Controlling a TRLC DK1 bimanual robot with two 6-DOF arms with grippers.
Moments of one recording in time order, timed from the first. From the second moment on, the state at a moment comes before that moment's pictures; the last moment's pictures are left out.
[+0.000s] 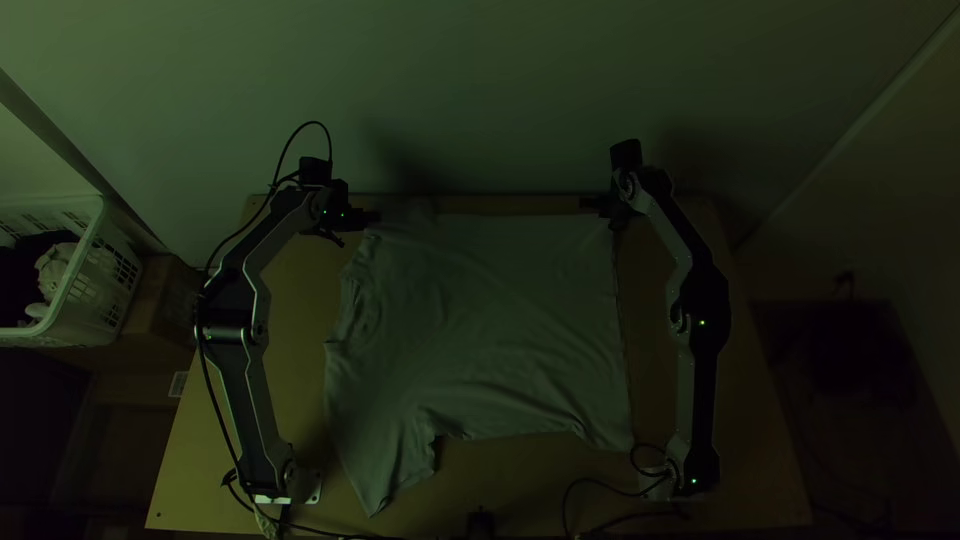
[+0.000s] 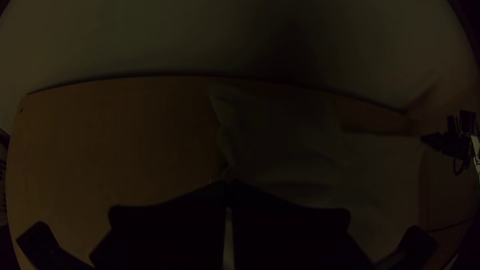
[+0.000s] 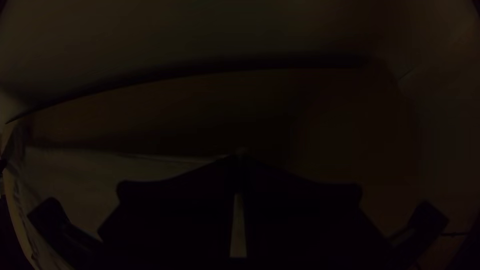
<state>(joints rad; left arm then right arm) -0.04 2.14 1.88 -0.58 0.18 -0.07 0.16 2.37 2.21 -0.85 0.17 0.21</state>
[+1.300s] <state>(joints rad) -0.08 1.50 1.09 -0.43 0.20 -0.10 0.23 1.79 1.33 -0.68 0.20 0.21</state>
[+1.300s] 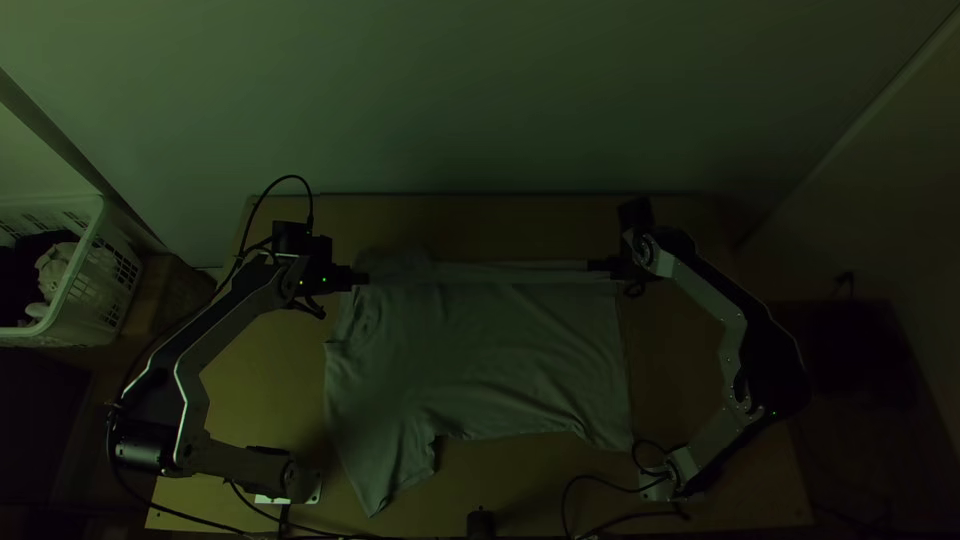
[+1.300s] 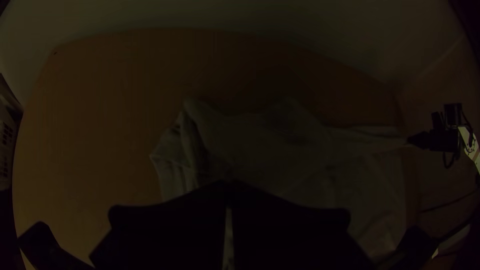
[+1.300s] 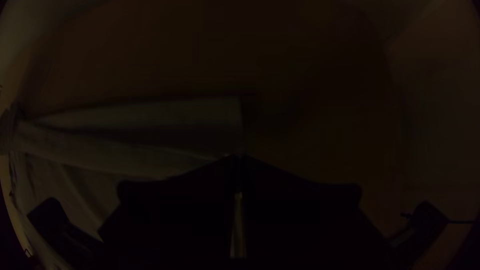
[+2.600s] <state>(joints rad) -0.09 1.26 0.86 -0.57 0.23 -0.08 0.19 1.41 1.01 -0.59 0.20 0.25</state>
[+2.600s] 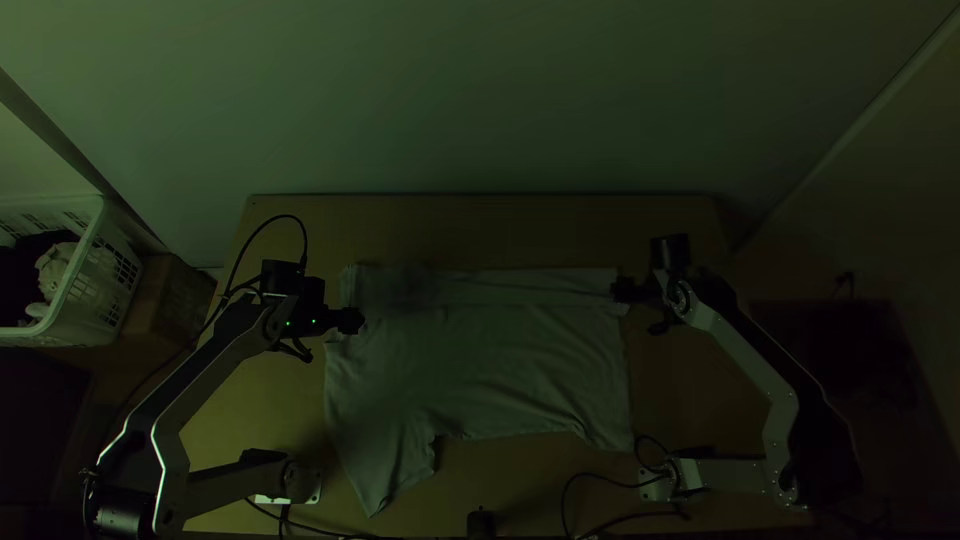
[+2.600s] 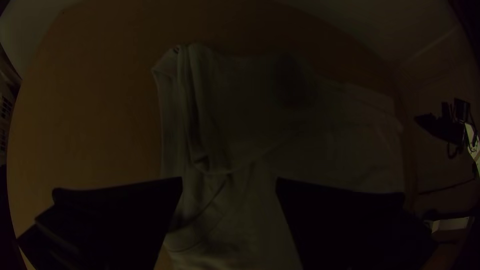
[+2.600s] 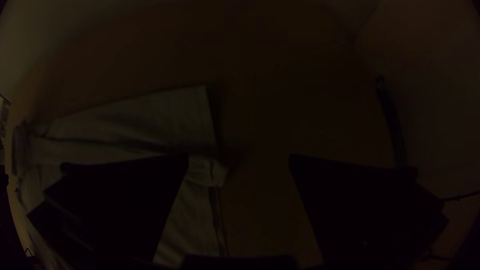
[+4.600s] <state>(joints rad) -0.69 1.23 0.63 -1.15 0.13 -0.44 0.18 1.19 1.04 -1.02 -0.07 0.36</state>
